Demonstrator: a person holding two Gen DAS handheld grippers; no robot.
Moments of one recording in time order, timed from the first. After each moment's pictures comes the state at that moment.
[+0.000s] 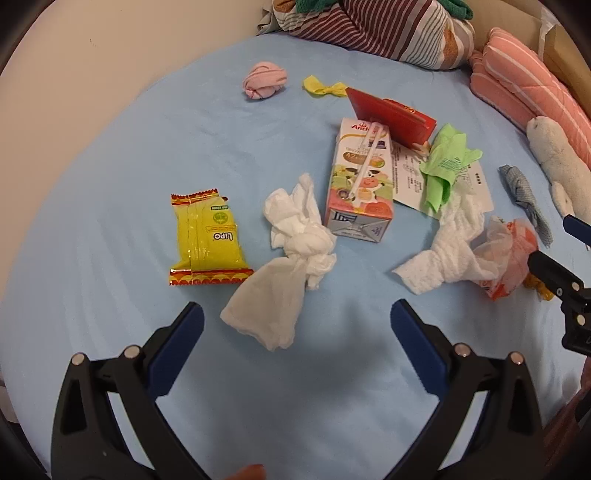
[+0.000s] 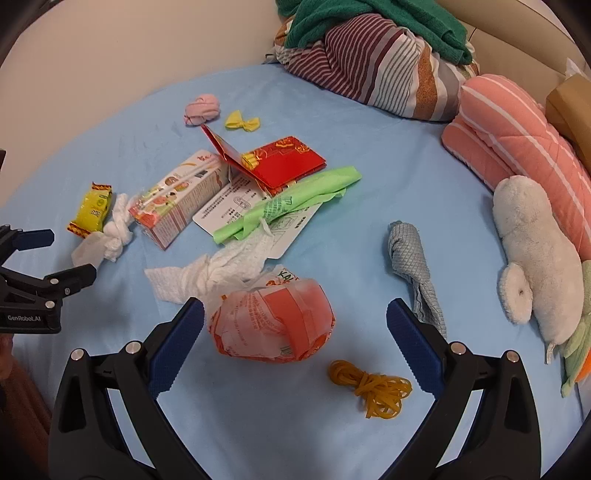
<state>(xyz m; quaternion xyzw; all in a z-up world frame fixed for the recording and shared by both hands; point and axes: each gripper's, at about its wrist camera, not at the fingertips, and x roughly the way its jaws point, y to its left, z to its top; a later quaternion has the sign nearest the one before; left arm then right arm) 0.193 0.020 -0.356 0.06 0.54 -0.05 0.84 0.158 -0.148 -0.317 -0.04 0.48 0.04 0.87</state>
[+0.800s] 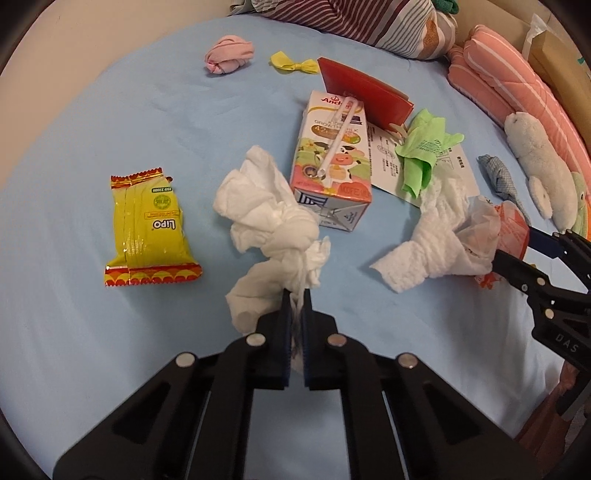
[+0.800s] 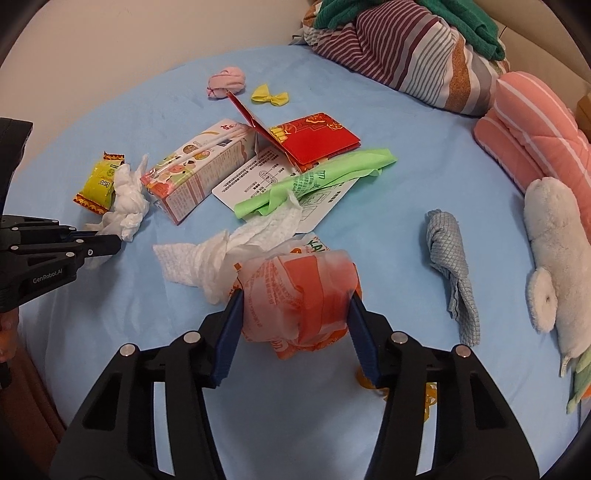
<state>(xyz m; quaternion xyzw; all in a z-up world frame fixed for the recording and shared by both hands) 0.203 0.015 -0.379 0.02 0.56 -0.12 0.82 0.161 -0.135 -0.333 -0.05 0.50 0.08 0.86</state>
